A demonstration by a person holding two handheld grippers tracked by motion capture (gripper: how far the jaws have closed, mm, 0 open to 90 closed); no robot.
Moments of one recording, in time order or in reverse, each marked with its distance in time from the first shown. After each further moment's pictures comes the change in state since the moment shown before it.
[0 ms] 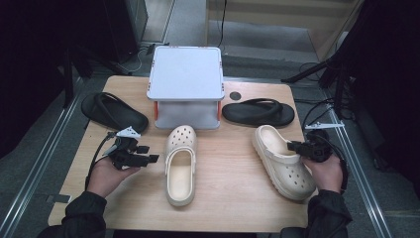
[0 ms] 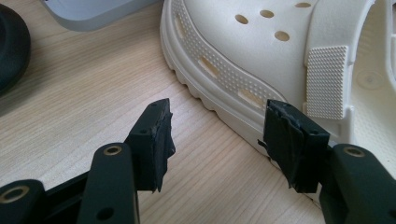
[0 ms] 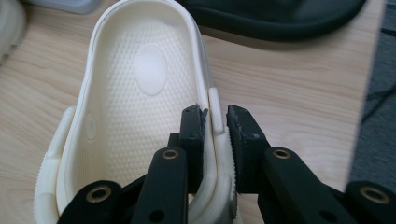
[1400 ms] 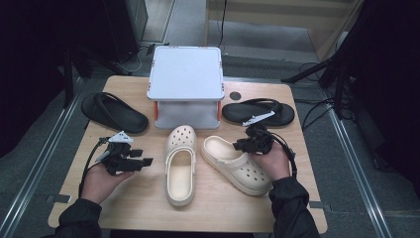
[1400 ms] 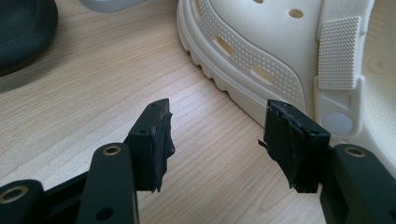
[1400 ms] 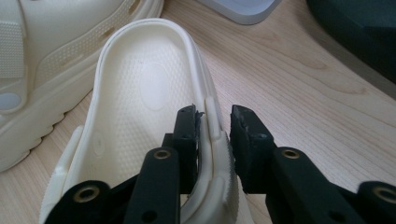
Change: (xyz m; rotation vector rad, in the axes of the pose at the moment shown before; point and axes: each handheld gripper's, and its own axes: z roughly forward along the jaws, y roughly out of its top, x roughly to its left) left arm 0.003 -0.018 -0.010 -0.023 0.040 -0.030; right arm 0.116 0.044 0.081 0.116 0.209 -0.259
